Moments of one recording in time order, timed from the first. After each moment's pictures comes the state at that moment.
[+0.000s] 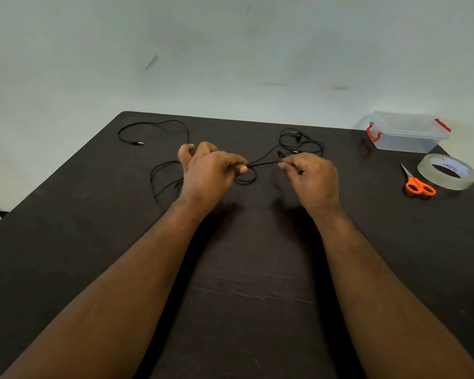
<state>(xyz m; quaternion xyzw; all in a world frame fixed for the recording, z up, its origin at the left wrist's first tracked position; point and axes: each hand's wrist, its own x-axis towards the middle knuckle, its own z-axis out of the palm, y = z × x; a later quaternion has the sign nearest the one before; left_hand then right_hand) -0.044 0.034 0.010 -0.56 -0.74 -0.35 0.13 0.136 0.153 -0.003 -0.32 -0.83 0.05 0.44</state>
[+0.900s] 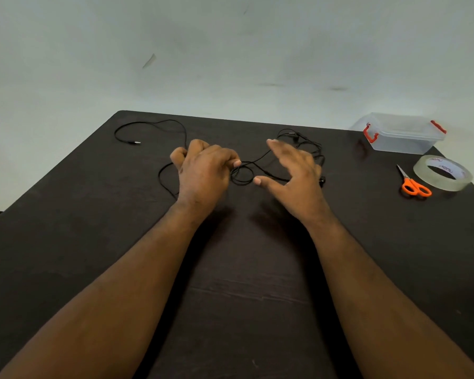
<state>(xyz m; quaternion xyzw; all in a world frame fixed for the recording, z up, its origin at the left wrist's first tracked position) -0.038 0.032 0.012 -0.56 -0.72 -0.36 0.22 0.124 0.129 -0.004 -0.31 -0.85 0.16 0.39</state>
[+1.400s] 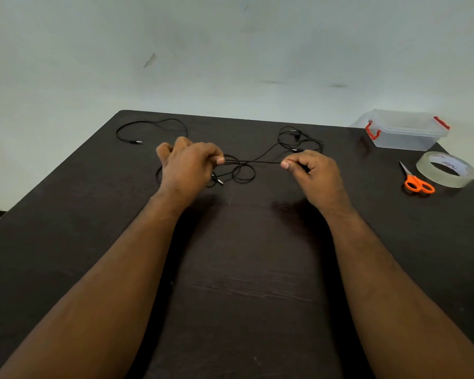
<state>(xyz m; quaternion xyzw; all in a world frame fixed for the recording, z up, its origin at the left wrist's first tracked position) -0.071 0.027 0.017 -0.55 -0.77 -0.30 0.13 0.147 0.159 -0.001 -0.29 -0.84 0.19 0.41</state>
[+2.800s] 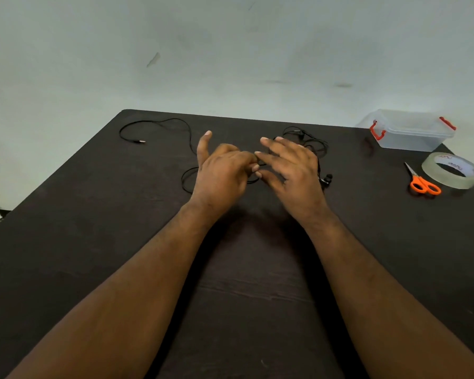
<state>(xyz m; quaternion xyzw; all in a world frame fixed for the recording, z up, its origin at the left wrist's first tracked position) -0.031 0.038 0.006 -0.62 -0.66 -0.36 0.23 0.110 0.133 -0.005 -0.19 -0.87 -0.02 0.45</state>
